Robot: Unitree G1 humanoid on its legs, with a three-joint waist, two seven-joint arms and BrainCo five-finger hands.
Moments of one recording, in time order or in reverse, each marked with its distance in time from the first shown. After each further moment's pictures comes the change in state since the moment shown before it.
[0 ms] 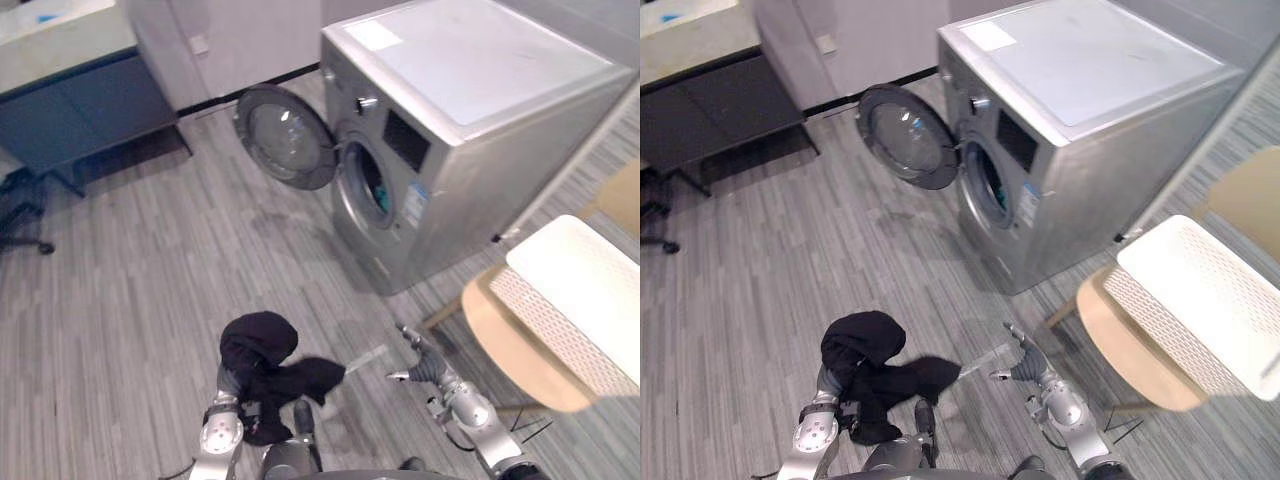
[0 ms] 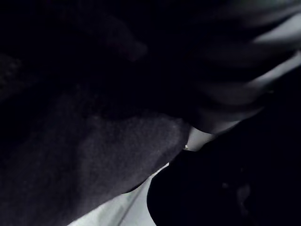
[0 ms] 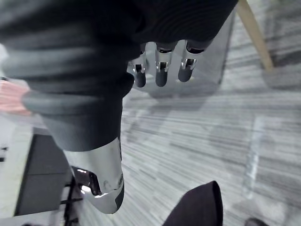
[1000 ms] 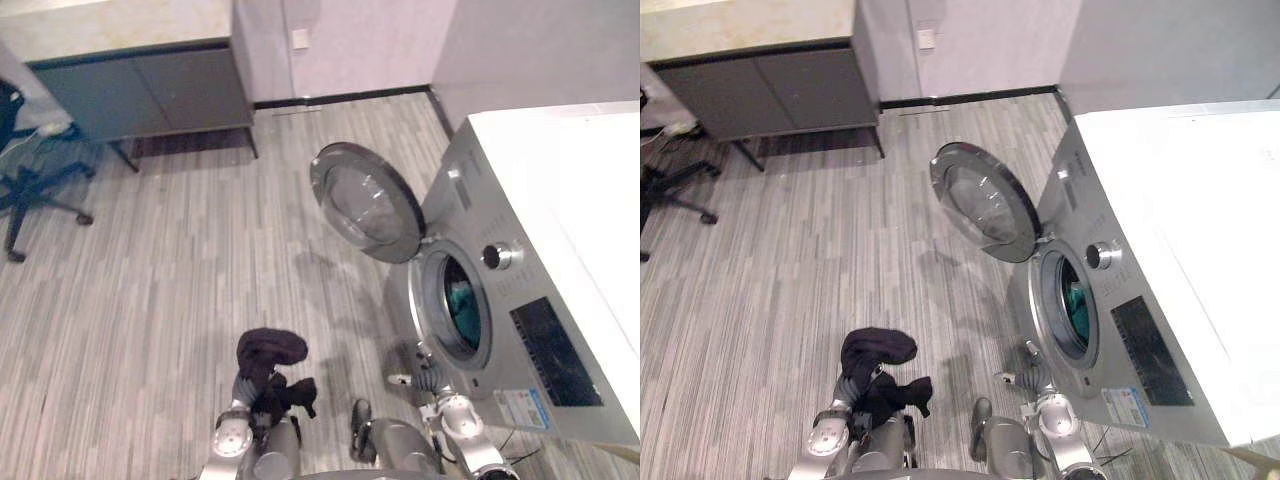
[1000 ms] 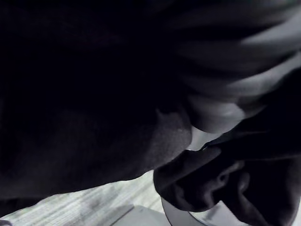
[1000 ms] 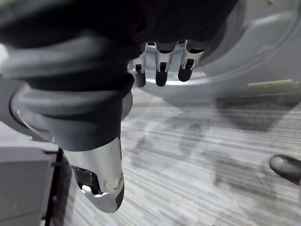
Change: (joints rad) left arm -0.050 -0.028 -0.095 0.067 0.002 0.037 -0.080; right arm 0.009 0.118 -0.153 0.073 0.026 0.034 -0.100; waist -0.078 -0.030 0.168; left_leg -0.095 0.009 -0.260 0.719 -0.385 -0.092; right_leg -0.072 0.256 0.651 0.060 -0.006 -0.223
